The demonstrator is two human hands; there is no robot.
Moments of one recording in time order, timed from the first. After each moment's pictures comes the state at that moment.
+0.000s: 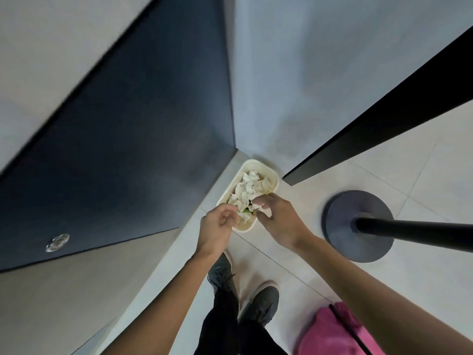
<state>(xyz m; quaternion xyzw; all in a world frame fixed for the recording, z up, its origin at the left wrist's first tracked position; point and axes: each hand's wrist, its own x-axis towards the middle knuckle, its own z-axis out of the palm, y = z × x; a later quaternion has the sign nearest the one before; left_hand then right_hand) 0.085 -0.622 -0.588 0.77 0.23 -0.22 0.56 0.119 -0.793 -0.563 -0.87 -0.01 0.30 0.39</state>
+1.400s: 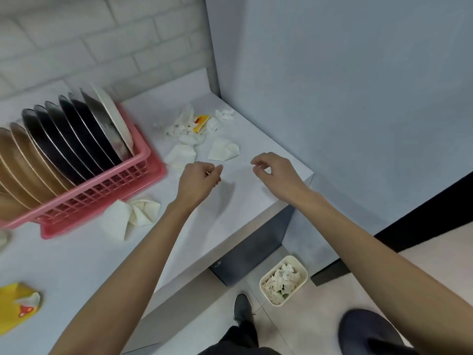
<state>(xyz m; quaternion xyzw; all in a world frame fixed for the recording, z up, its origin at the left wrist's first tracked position) 0.163 -0.429 -0.079 0.91 0.16 0.11 0.37 0.240 -0.638 -0.072 -0.85 -0.27 0.10 0.44</state>
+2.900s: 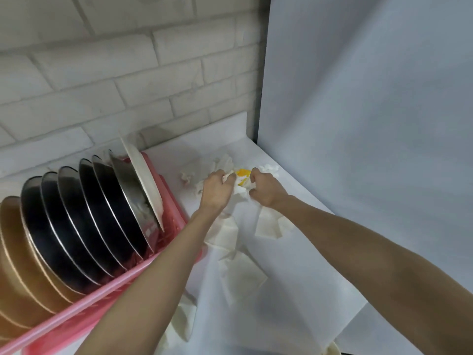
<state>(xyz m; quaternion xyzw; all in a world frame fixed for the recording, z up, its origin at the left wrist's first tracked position) 0.349 -0.250 -0.095 0.86 0.25 0.12 0.42 0.436 -0.384 -0.111 -0.92 -0.29 0.13 0.22</state>
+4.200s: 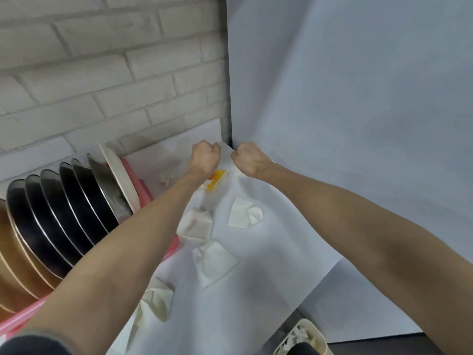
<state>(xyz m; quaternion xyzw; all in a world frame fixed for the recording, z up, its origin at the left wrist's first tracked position) 0.374 -0.292 -0.010 0.88 0.23 0.15 0.39 0.412 -0.428 0.010 -0.92 -0.24 0.12 0.30</state>
